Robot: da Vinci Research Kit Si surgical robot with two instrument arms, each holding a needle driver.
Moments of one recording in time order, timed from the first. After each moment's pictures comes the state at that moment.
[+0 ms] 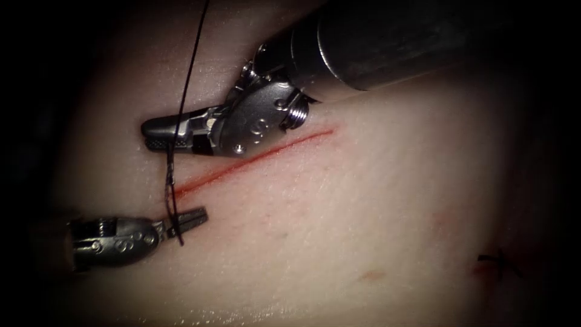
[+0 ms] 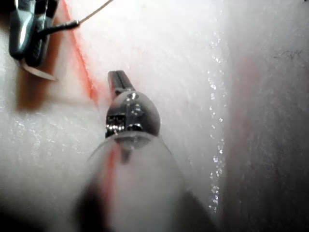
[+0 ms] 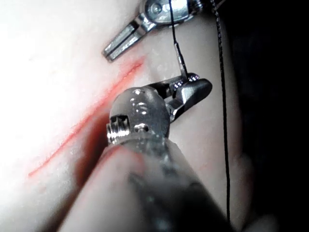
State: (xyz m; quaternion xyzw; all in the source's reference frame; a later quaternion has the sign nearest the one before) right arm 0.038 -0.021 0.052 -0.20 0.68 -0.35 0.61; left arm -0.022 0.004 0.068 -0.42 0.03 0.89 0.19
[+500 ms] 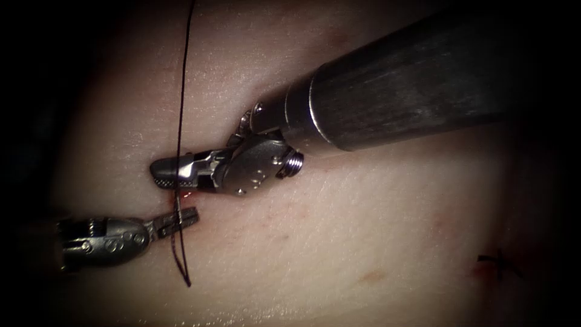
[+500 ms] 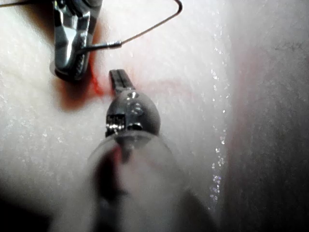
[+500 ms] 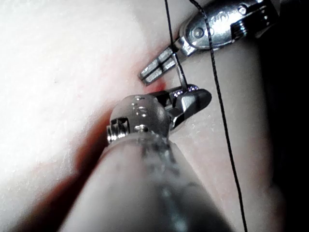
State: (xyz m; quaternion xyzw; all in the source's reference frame) right arm 0.036 -0.026 0.056 -0.22 0.65 -0.39 0.62; left arm -0.021 0.005 0.067 -0.42 0.03 0.89 0.19
